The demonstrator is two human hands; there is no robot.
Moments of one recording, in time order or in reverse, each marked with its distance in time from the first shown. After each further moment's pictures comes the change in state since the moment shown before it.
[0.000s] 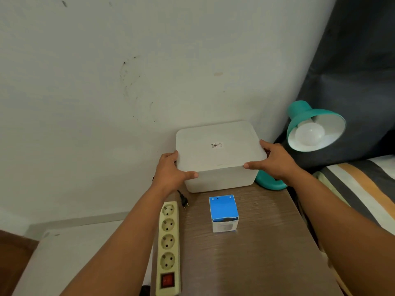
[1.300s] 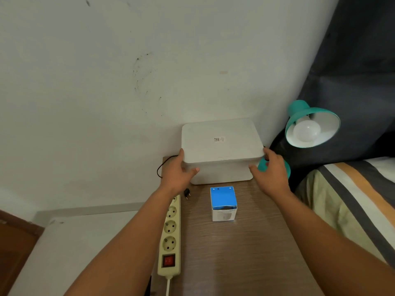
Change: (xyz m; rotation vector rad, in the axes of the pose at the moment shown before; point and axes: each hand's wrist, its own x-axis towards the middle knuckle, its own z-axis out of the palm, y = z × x) left_hand -0.036 -0.007 0.015 -0.119 0.012 -0.011; right_hand -0.063 -0.001 0.043 -0.061 0.336 -0.011
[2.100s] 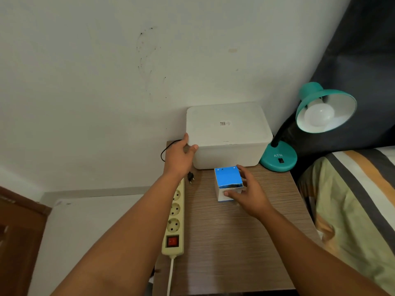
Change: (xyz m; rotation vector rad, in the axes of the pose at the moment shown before) left_hand 0.008 -0.011 0.006 -0.027 0.156 0.011; right_hand -0.069 0.030 0.060 0.235 -0.429 0.089
